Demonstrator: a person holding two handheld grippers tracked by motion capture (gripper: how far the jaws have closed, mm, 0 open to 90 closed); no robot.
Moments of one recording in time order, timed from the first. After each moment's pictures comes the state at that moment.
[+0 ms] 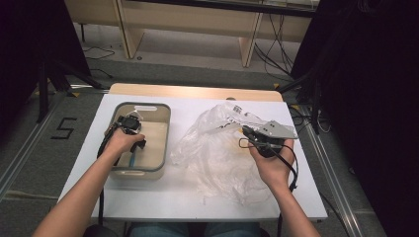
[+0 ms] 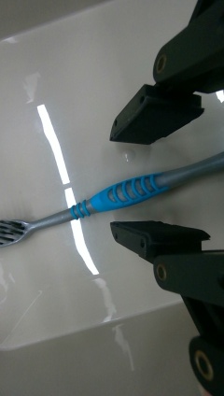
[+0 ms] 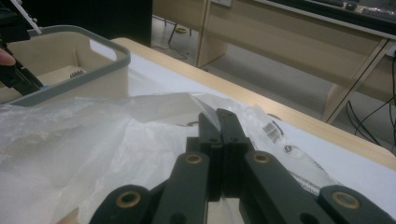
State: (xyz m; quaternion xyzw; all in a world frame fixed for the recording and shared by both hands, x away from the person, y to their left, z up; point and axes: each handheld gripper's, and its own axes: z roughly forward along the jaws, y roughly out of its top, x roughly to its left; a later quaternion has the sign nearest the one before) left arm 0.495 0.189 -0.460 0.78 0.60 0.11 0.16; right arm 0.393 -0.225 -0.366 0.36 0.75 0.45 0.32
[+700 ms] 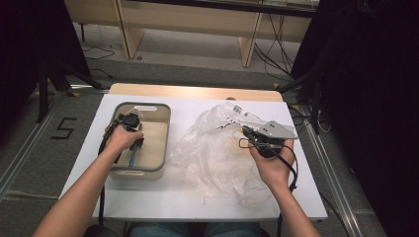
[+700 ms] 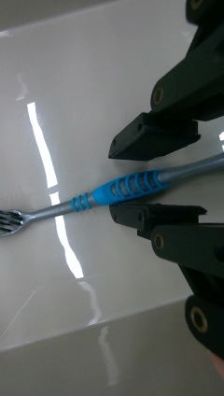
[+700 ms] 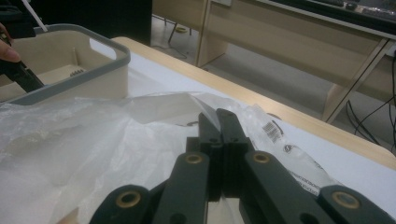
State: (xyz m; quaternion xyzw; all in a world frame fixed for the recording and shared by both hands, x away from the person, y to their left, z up) left arm 0.504 0.189 -0.457 0.78 0.61 0.09 0.14; right arm 0.393 -0.226 -0.367 0.36 0.75 0.45 0.32
